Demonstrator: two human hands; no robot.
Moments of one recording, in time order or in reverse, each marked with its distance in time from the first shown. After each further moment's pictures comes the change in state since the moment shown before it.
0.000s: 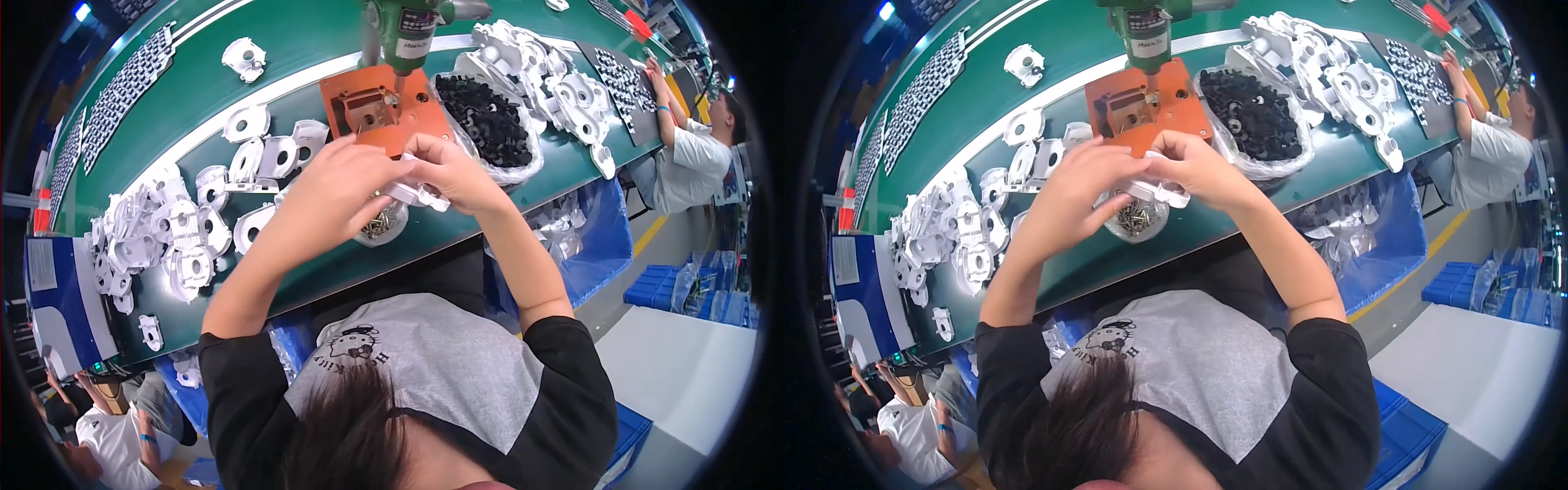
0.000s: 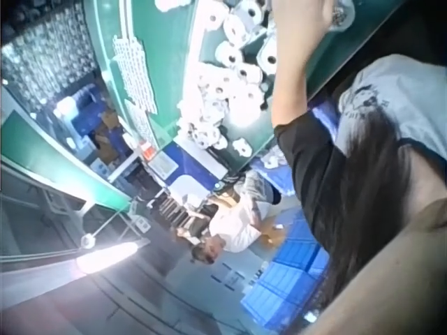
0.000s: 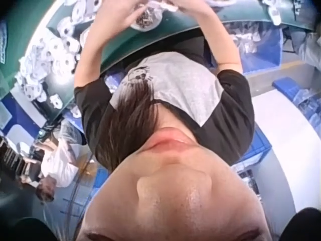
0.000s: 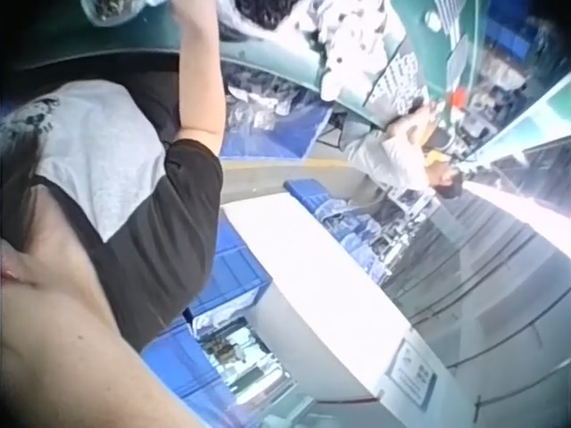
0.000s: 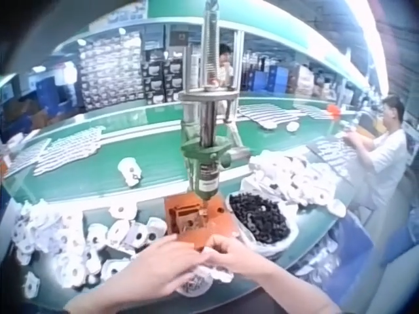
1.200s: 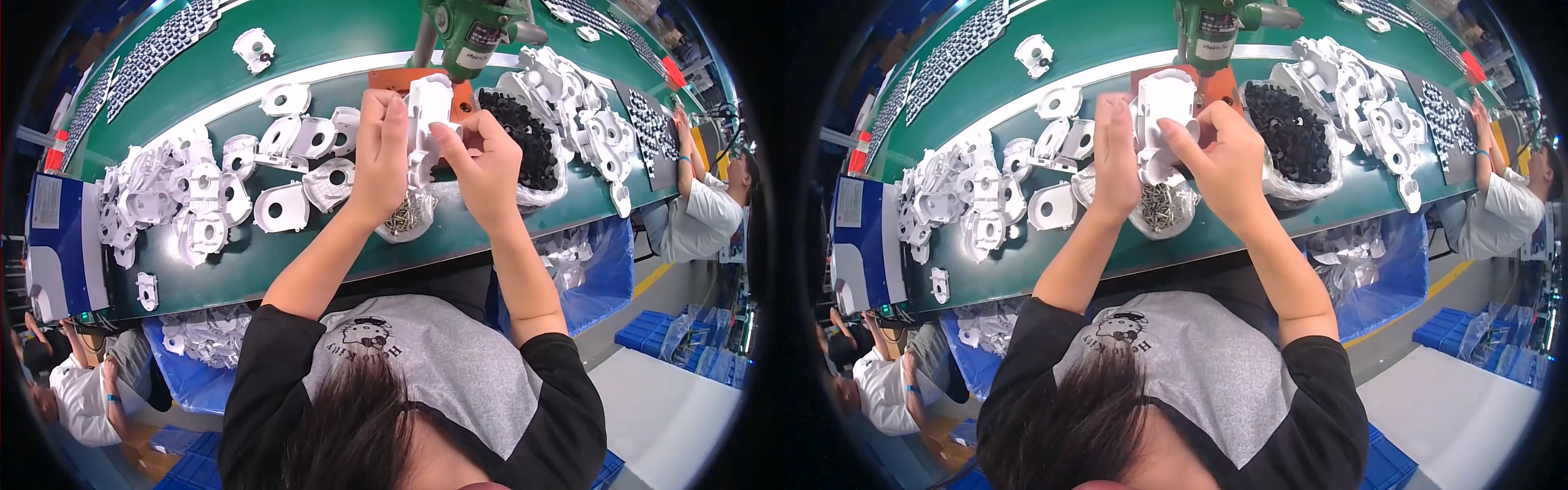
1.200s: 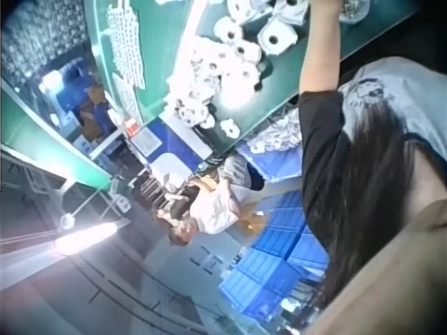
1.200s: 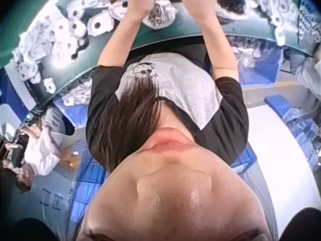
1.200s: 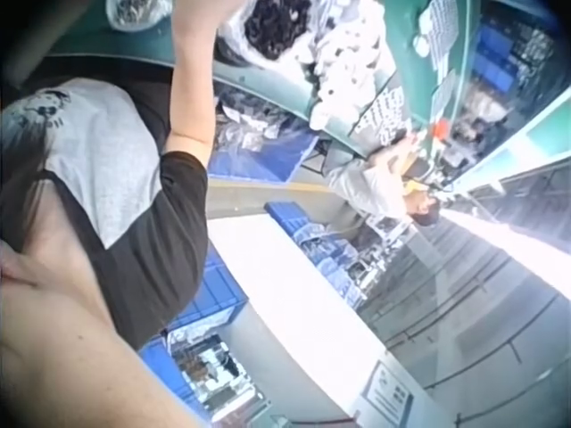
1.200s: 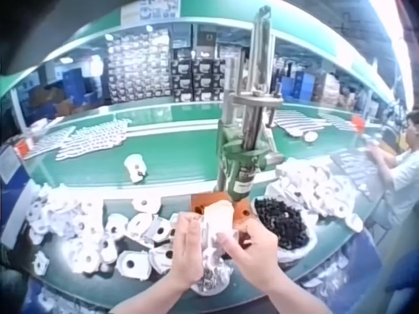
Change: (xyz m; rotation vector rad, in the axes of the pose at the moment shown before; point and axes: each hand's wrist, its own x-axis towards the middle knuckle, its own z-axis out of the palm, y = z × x) left_hand 0.026 -0.008 0.049 -0.949 0.796 -0.398; right_hand 0.010 -0.016 0.031 -0.579 0.557 -0.544
